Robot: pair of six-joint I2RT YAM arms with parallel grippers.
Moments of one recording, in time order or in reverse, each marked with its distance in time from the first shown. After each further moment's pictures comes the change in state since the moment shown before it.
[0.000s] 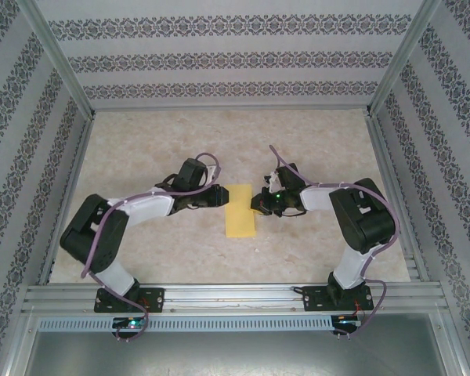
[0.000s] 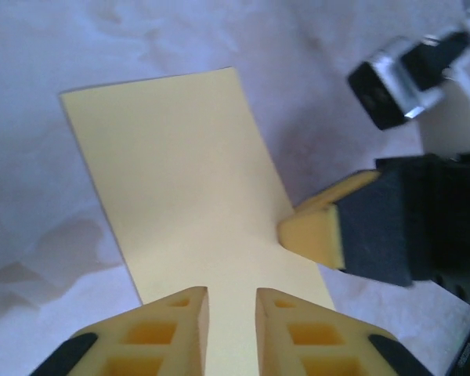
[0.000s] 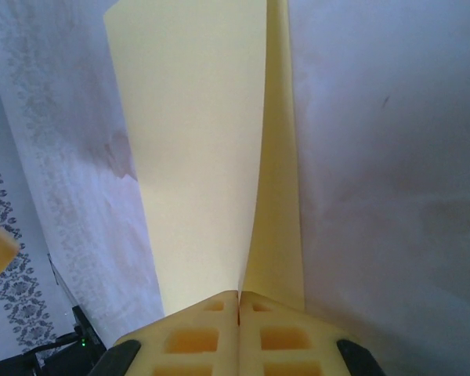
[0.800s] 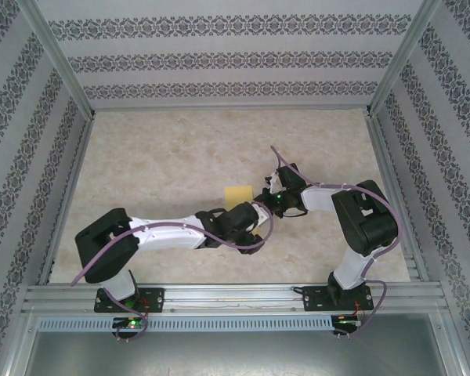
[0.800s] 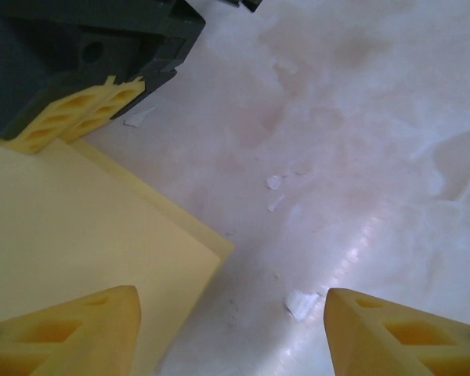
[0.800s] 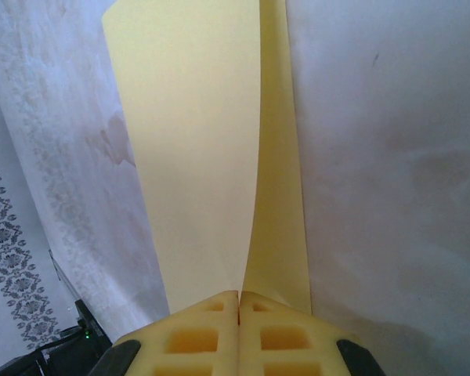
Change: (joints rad) left arm -0.525 0.078 0.110 -0.189 -0.462 0.350; right arm 0.000 -0.018 0.000 -0.050 -0.003 0.001
